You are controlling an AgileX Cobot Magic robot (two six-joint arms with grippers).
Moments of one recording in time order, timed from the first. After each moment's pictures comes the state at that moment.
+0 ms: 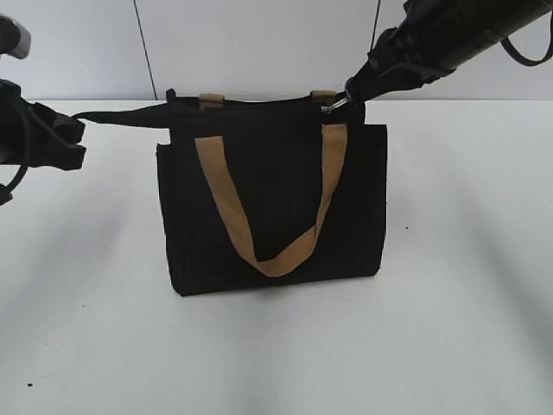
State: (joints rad) left arm -0.30 1.37 -0.69 0.72 -0.05 -0.47; right arm 0.23 1.73 -1.36 0.68 0.81 -0.81
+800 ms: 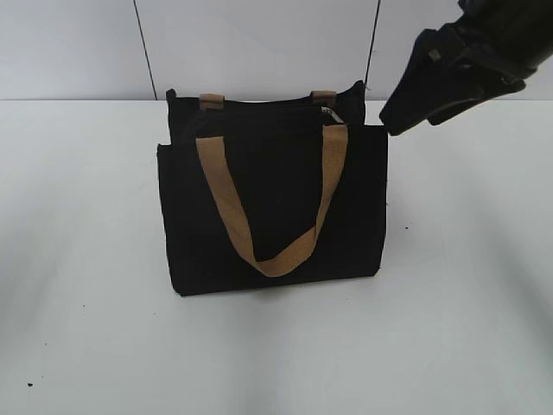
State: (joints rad) left arm -0.30 0.97 -0.69 0.32 0.54 -0.45; right arm 0.23 1.57 -1.34 0.53 1.14 -0.54
